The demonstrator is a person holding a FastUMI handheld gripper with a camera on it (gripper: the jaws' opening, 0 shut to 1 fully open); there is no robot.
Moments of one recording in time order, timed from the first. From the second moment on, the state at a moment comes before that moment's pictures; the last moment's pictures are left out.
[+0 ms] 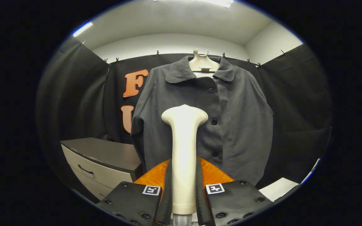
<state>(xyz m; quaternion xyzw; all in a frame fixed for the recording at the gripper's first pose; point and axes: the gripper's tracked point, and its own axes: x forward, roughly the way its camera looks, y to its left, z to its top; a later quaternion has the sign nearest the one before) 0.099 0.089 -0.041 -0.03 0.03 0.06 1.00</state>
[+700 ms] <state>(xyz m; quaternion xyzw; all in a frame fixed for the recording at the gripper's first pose) 0.076 0.079 -0.116 -0.04 0.09 0.05 0.99</state>
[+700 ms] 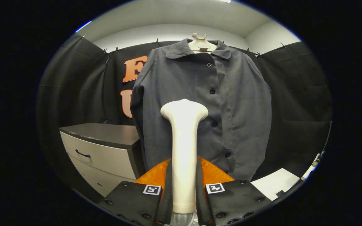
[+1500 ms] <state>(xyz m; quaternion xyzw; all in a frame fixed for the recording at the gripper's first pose) 0.052 0.069 -0.212 -0.06 0.17 0.05 0.98</state>
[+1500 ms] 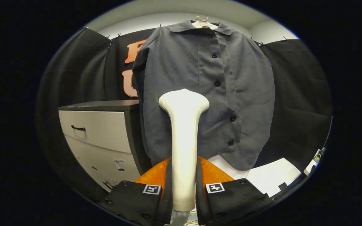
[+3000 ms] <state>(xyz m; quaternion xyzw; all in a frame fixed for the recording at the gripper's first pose) 0.066 0.004 0.013 -0.03 0.00 0.06 1.00</state>
